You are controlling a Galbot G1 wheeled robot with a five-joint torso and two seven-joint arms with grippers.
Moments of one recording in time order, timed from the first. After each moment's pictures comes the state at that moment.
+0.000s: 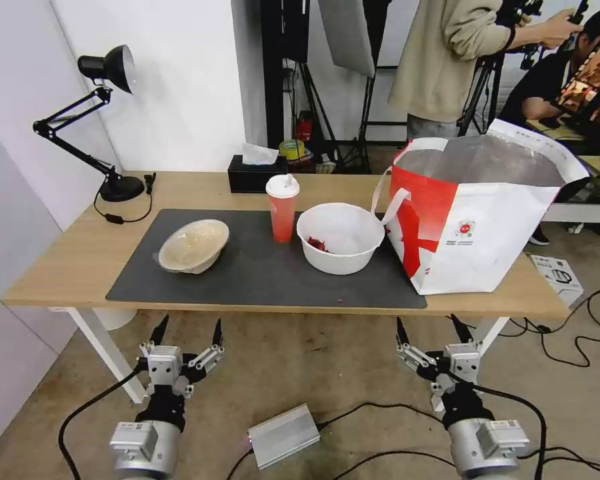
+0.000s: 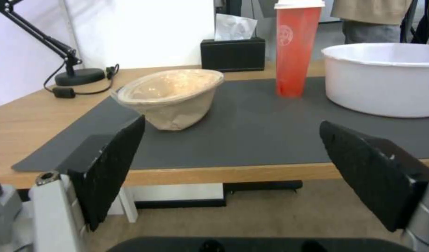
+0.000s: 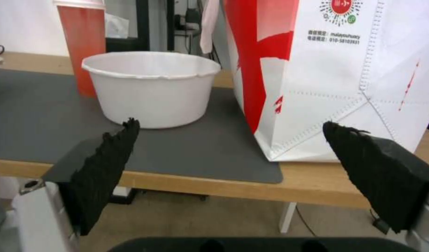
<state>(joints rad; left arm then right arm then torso) 1.80 -1.50 -0.55 -2.30 0.00 0.00 0.00 -1.80 1.50 0.55 2.30 0.00 0.00 0.00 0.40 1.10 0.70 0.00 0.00</state>
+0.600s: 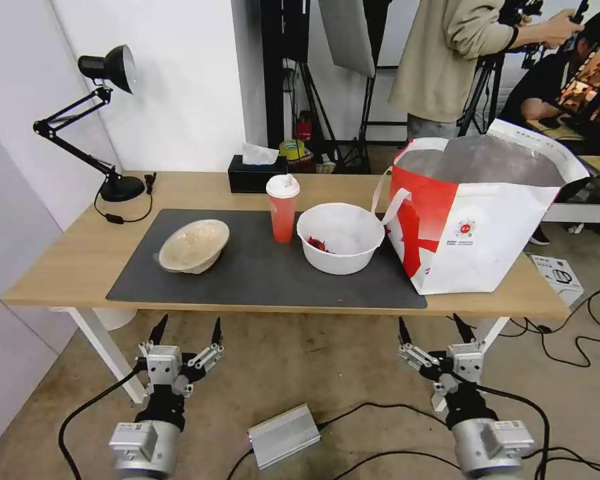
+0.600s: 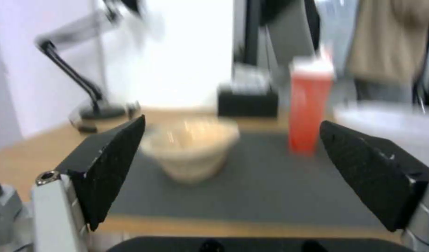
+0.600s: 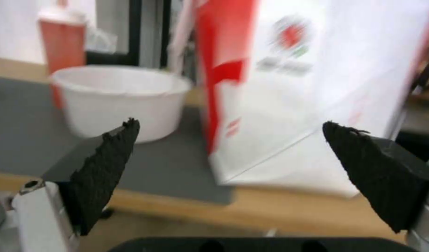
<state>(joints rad) 1.79 -1.49 -0.51 -2.32 -0.03 -0.16 -0.11 -1.81 1.36 0.73 2.26 0.15 0.12 -0.04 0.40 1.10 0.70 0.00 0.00</state>
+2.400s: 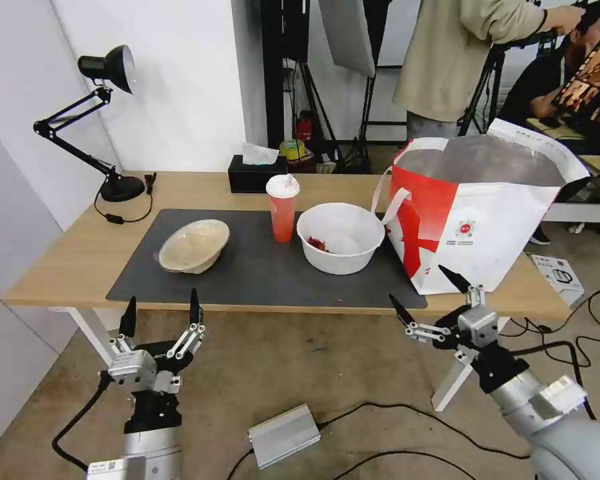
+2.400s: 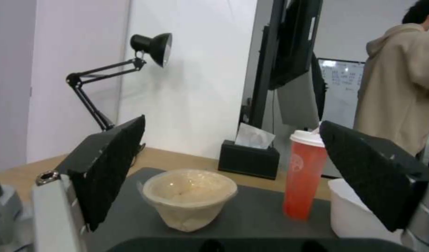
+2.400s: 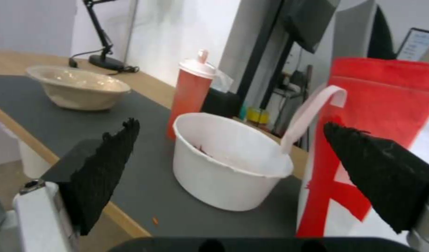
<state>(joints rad) 1.82 -1.55 -0.48 -2.32 -0.07 -0.37 -0.14 -1.68 0.73 0.64 2.30 0.42 0.09 -0.04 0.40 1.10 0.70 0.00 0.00</state>
